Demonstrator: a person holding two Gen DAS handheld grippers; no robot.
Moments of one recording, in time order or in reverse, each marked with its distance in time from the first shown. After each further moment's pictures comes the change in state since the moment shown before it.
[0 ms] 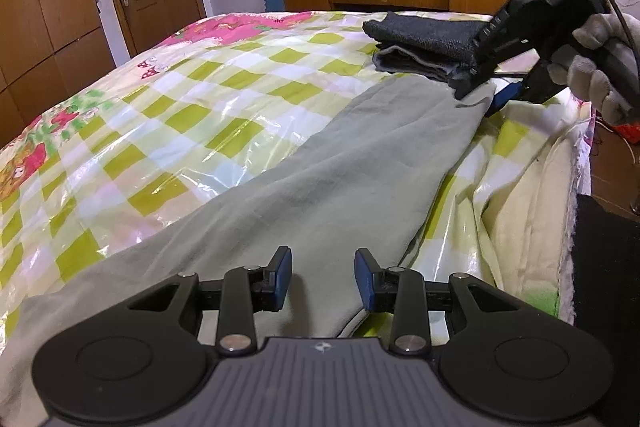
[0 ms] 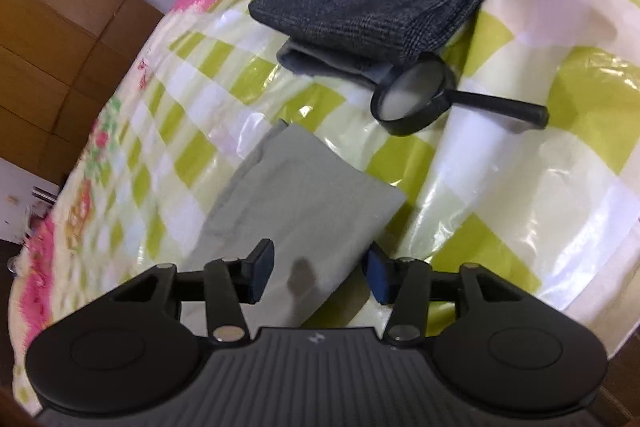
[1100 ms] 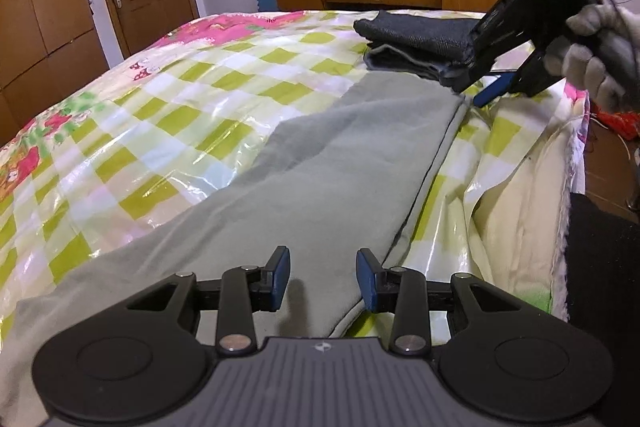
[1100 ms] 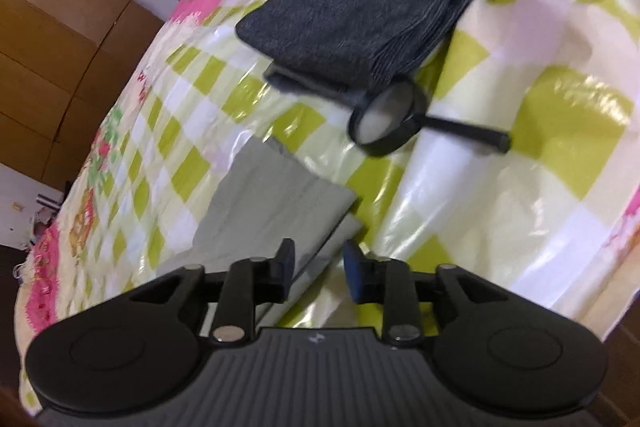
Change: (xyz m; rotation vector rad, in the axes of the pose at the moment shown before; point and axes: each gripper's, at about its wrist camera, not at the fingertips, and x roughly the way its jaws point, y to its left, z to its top) left arm 0.002 -0.006 0.002 0.017 0.004 -0.016; right arm -0.011 -0.019 0.012 0.027 0.000 0.025
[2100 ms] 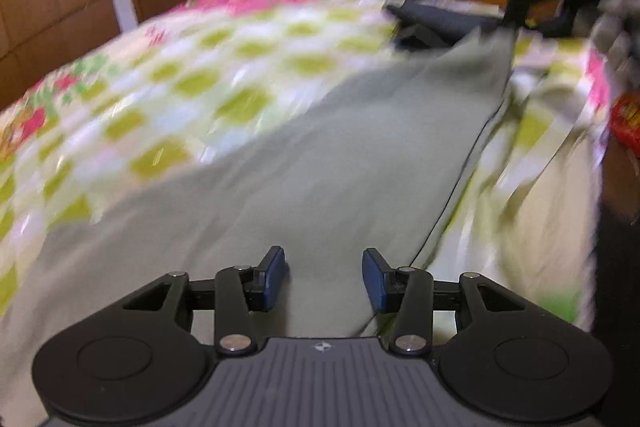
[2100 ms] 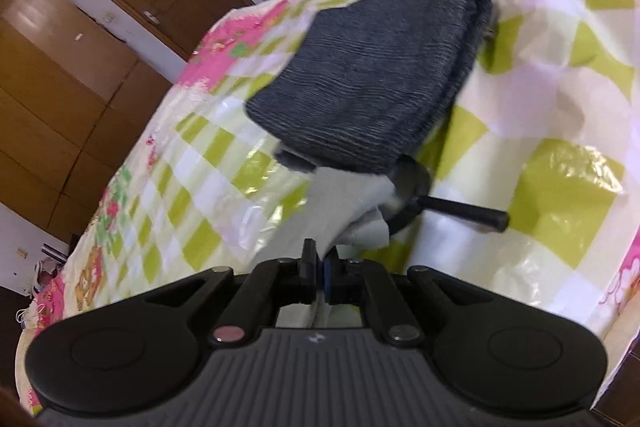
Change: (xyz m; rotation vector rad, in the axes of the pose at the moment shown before) left arm 0.015 0.022 -0.014 -0.104 0.090 0.016; right arm -0.016 0.007 0.007 0.001 -0.221 0.028
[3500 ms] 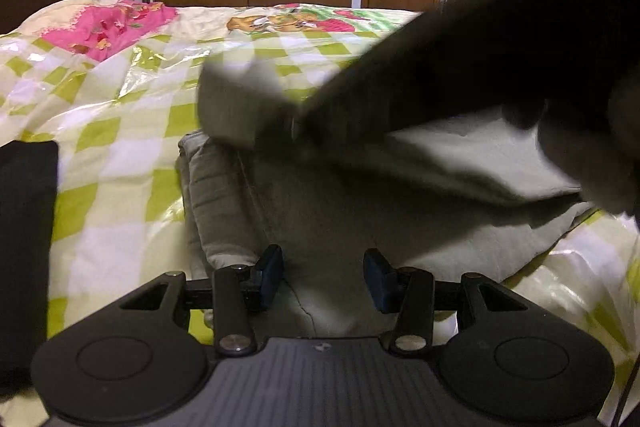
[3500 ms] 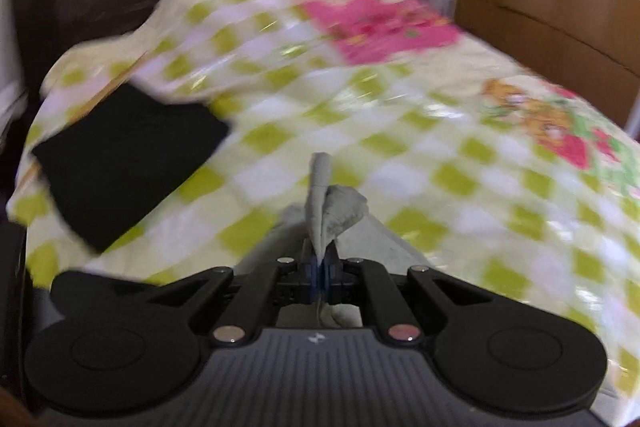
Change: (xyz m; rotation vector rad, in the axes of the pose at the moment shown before) left arm -0.173 0.168 -0.219 -0.499 -0.108 0.381; right arm 0.007 0.413 -0.464 -1.496 0.334 0.638
